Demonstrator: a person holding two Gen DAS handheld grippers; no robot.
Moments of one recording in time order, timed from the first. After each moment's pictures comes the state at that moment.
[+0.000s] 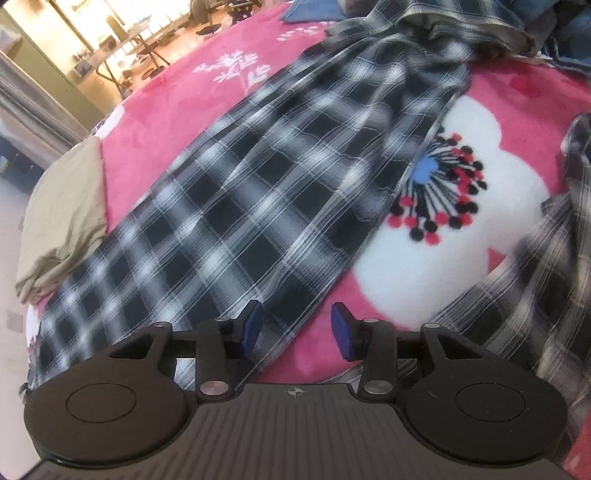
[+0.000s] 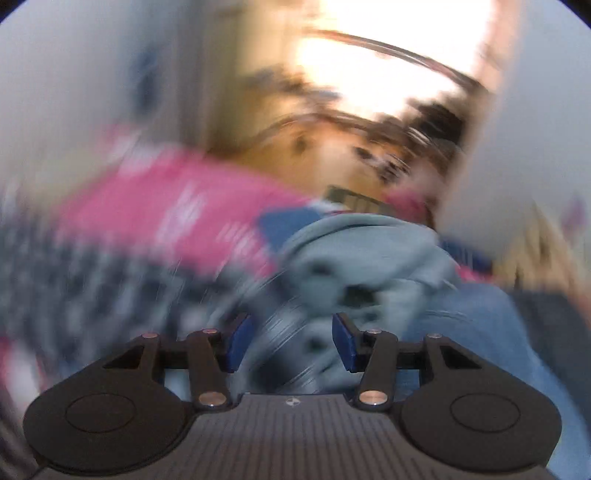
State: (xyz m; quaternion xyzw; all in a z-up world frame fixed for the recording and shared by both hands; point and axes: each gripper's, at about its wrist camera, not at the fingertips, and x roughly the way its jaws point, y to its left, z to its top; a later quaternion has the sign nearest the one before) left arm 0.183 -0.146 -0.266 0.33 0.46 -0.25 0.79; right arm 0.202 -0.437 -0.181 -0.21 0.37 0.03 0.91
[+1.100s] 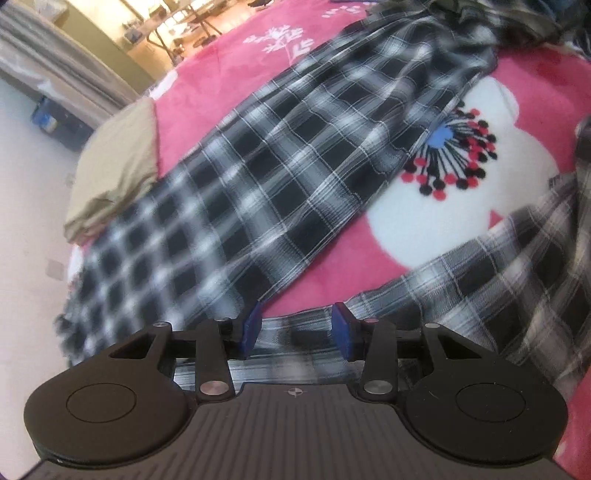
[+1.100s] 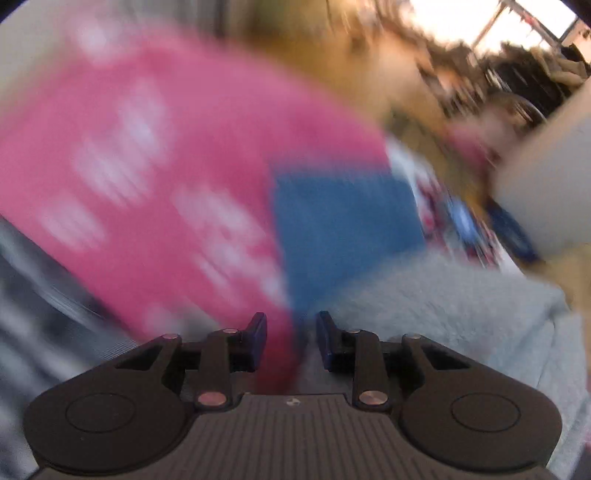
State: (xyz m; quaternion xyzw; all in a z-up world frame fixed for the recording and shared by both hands) left arm 0.150 -0.134 -0.247 0.35 0.48 -0.14 0.80; right arm 0.468 -0.467 -0.281 -0.24 0.56 0.04 0.79
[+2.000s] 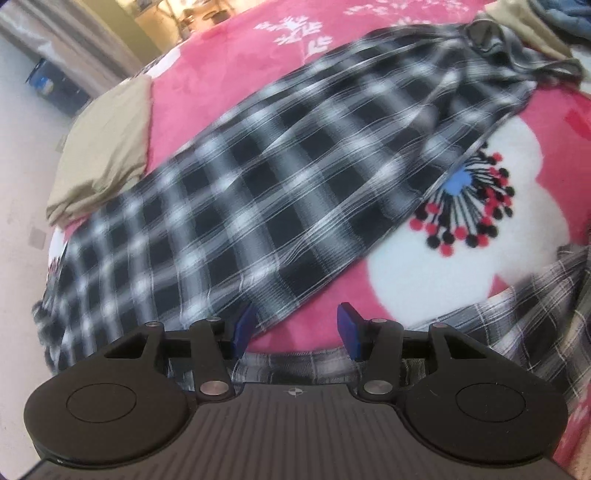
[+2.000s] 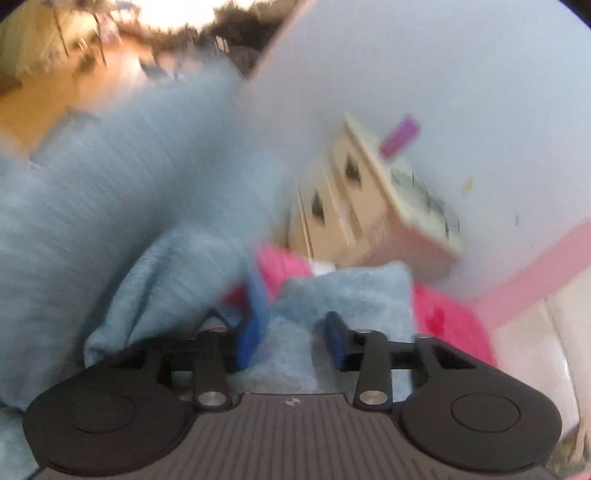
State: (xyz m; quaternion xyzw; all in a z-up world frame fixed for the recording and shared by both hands) left arm 0.195 -0.158 -0.246 0.29 0.52 -0.13 0.79; right arm 0.358 -0.790 -0.152 -0.16 0.39 -0.31 0.86
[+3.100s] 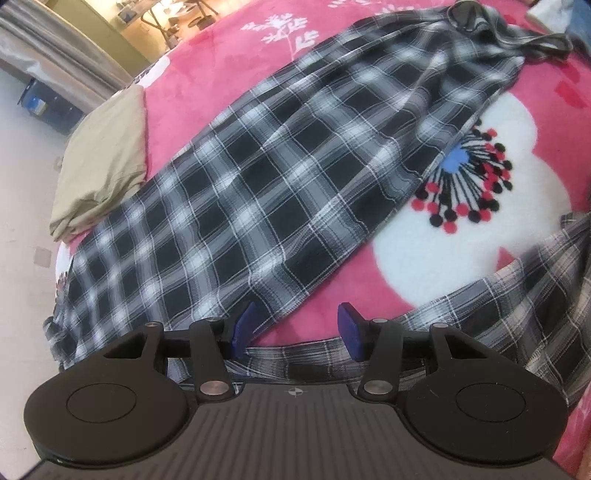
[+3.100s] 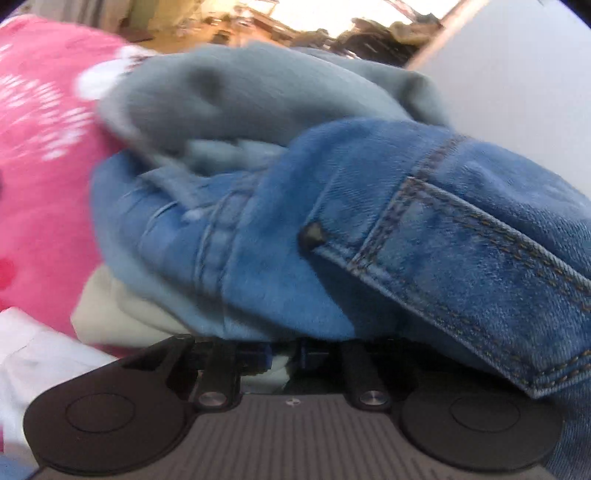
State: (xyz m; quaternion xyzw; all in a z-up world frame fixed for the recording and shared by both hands) left arm 0.195 -0.158 -0.243 0.32 0.52 -0.14 0.78; right arm 0.290 -0.759 -0.228 -0.20 0.48 -0.15 0.84
